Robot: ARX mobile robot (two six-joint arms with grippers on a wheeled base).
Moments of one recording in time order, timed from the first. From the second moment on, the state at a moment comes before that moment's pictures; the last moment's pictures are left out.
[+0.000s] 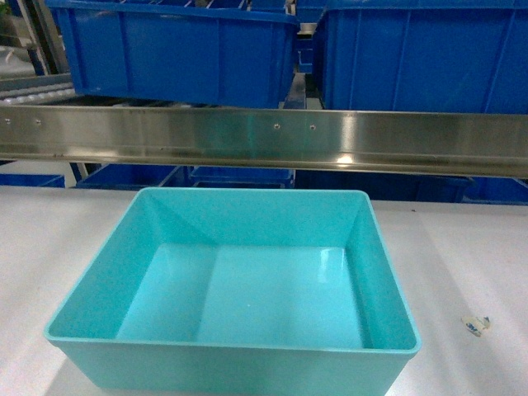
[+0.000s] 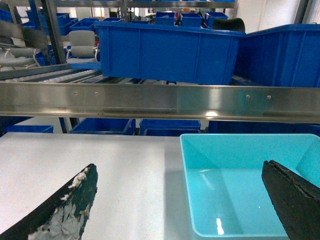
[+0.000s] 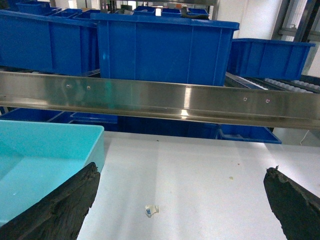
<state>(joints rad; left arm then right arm) 0.00 0.01 0.01 0.00 0.00 -0.01 0.00 0.00 0.01 0.00 0.00 -0.01</state>
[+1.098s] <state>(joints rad) -0.02 1.34 0.34 0.57 -0.08 -0.04 0.30 1.27 0.42 0.40 -0.10 0.11</state>
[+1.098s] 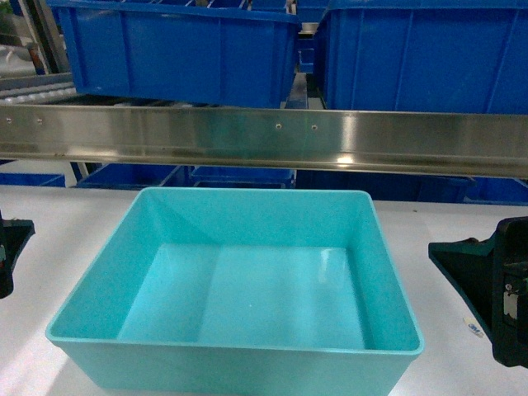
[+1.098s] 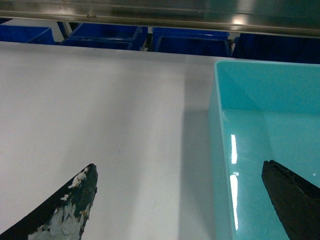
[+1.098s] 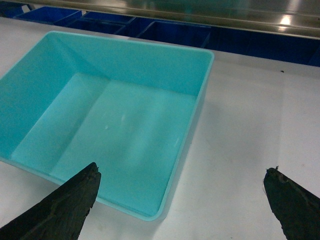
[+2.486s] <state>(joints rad) -0.11 1.73 0.55 0.57 -0.10 -0.12 0.37 1.82 0.83 0.26 0.00 -0.13</state>
